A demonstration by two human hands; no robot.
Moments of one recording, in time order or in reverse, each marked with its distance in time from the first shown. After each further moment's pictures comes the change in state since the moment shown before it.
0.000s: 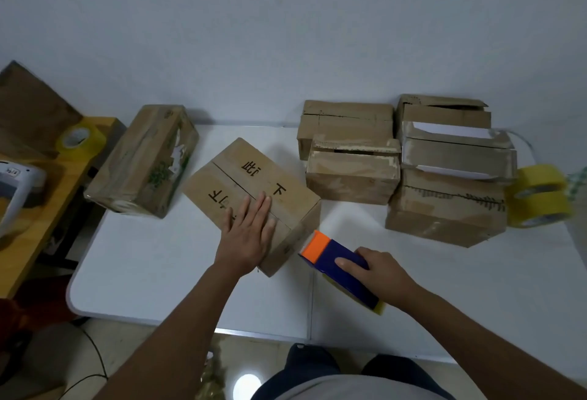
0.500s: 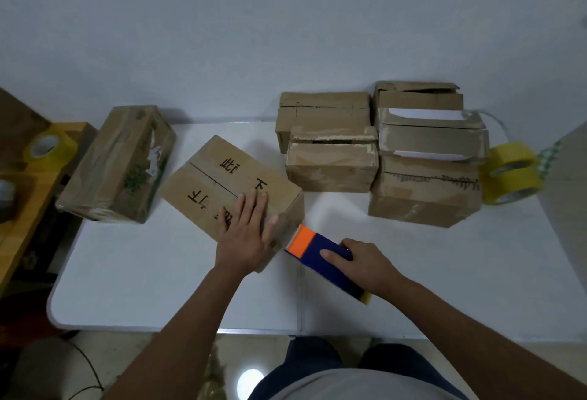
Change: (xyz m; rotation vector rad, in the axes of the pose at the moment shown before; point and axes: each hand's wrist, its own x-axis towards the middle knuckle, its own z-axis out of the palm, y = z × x) left_hand -0.001 0.036 0.006 -0.058 0.037 -0.004; right_hand -0.006 0.004 0.003 -0.011 0.035 0.048
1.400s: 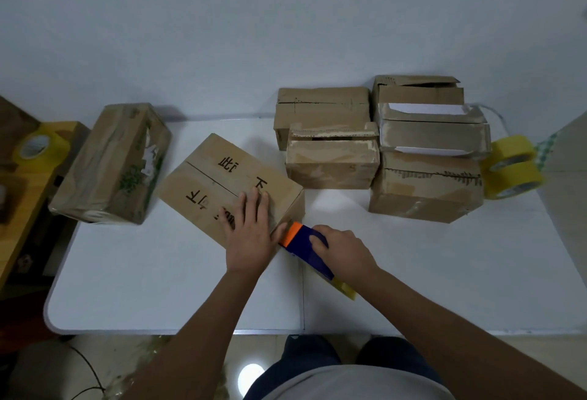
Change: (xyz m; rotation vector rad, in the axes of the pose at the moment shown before) left_hand 0.008 0.009 0.017 0.198 0.125 -0.023; right_hand 0.024 -0.031 0.022 -0.165 0.103 -0.075
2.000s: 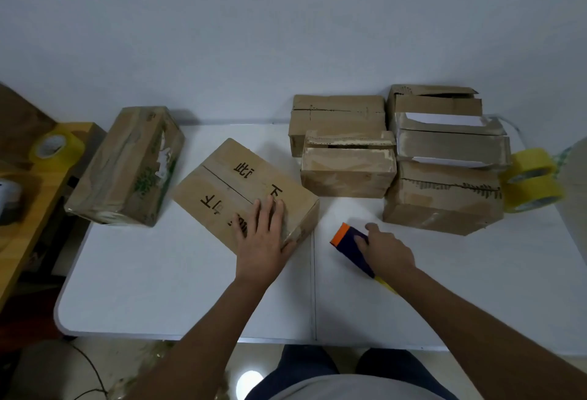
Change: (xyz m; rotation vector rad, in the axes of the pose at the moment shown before) left_hand -0.005 -0.013 -0.001 -0.015 0.008 0.082; right_hand 0.023 0.038 -0.014 -0.284 0.033 0.312
